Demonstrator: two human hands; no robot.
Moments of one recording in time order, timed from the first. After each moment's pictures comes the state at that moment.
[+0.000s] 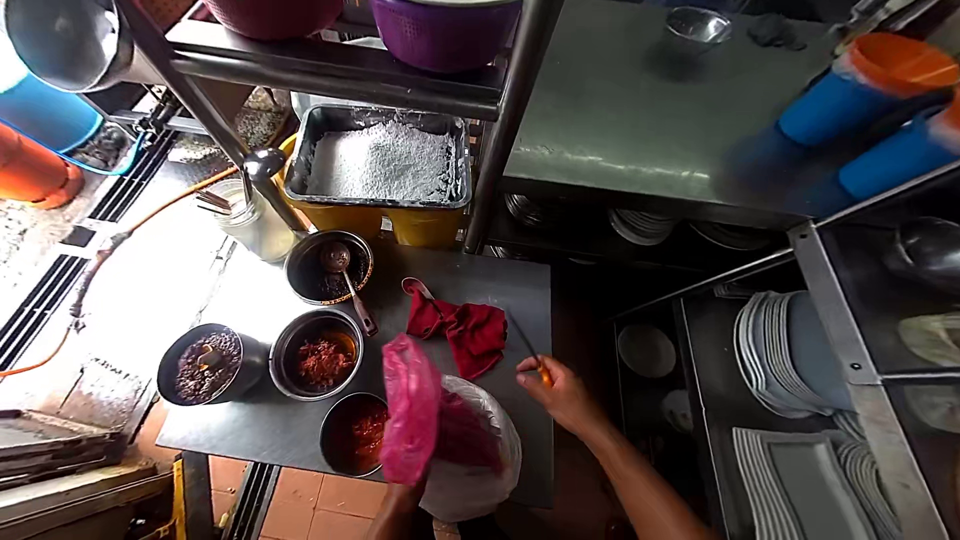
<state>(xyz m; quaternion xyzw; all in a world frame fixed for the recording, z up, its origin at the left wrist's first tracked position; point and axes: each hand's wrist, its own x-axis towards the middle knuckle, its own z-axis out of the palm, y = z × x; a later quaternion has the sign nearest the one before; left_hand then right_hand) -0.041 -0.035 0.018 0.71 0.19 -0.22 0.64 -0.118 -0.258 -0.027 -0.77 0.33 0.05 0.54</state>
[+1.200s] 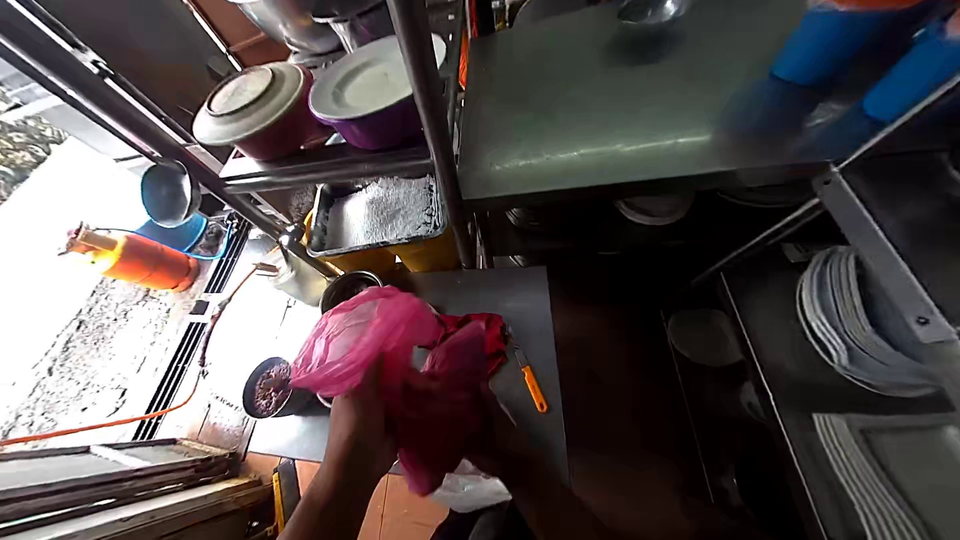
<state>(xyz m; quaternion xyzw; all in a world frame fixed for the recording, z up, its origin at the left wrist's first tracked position) -0.023 -0.063 0.165 0.61 0.03 -0.20 0.76 -0.120 -0.156 0.042 -0.20 0.10 -0.03 0.97</state>
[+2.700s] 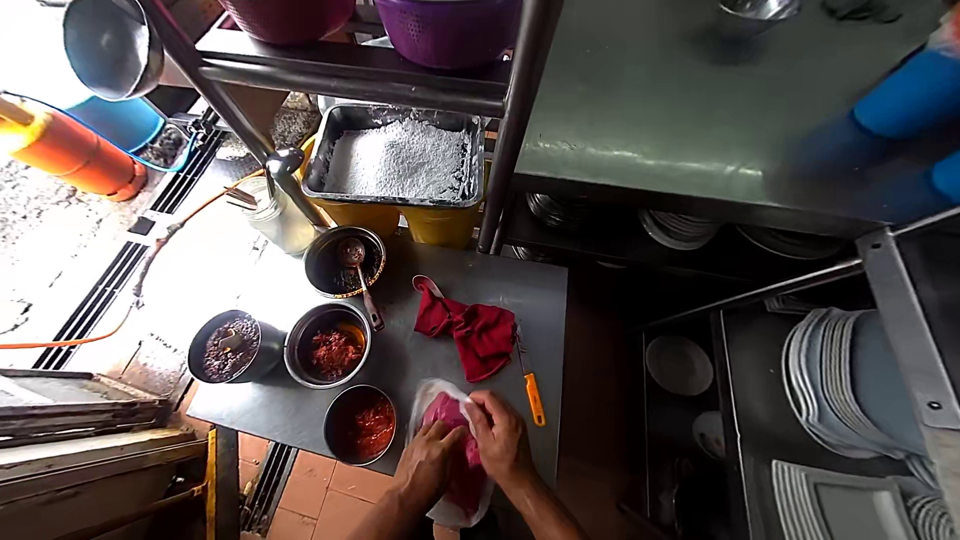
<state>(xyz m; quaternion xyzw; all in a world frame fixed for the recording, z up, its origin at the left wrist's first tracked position) -0.057 -0.004 -0.068 0.85 -0.39 -0.28 0.21 -0.113 -0.154 -0.059 -0.84 0.21 -0.14 0.48</state>
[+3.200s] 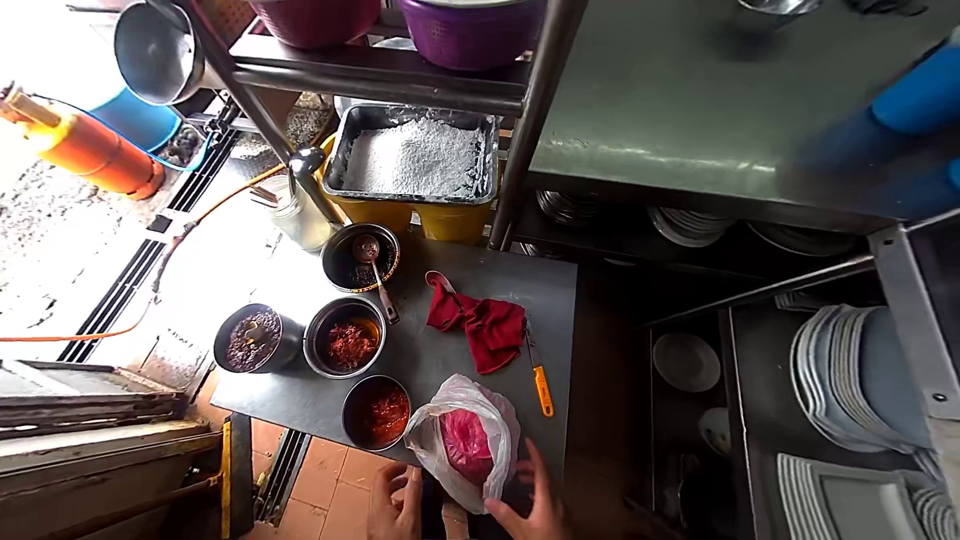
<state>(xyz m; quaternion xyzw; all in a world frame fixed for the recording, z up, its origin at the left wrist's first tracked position) -0.127 0.059 -0.017 0.82 0.10 -0.25 0.51 -0.233 -0.134 -0.041 -0.77 0.33 0.05 0.54</state>
